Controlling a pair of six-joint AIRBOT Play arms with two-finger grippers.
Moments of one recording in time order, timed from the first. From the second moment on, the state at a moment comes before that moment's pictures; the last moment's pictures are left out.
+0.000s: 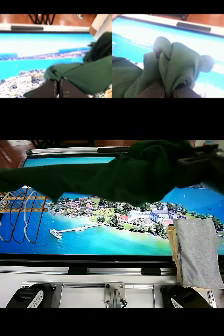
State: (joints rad) left arm -0.03 -0.59 1.42 1.06 -1.13 -1.48; right arm 0.45 -0.85 1.59 -1.61 1.11 1.67
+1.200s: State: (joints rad) left arm 0.08 -1.07 1.12 1.20 -1.09 -1.59; right arm 0.25 -1.17 1.05 -1.29 1.00 1.55
